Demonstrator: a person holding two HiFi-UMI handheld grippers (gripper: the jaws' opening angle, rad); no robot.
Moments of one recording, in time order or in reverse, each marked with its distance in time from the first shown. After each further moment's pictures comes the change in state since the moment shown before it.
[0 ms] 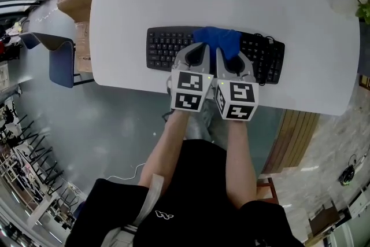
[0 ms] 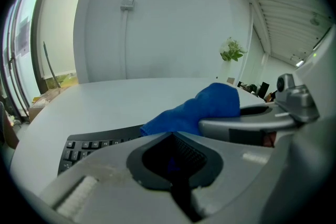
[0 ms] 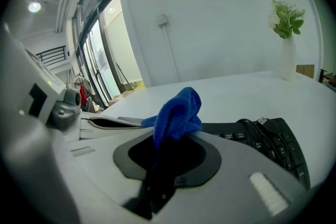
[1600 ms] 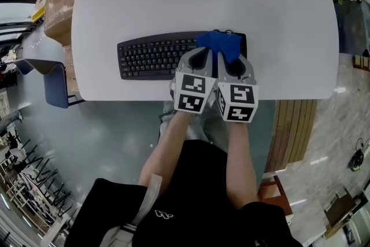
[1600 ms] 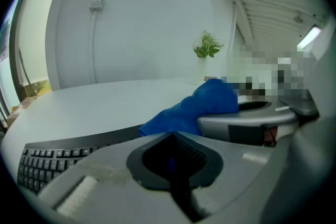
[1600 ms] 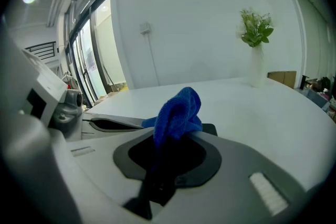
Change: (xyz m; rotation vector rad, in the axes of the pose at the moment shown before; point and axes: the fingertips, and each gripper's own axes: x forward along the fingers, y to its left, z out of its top) left arm 0.043 -0.123 0.022 0.089 -0.014 -0.135; right arm -0.067 -0.108 0.001 0.007 -0.025 -0.131
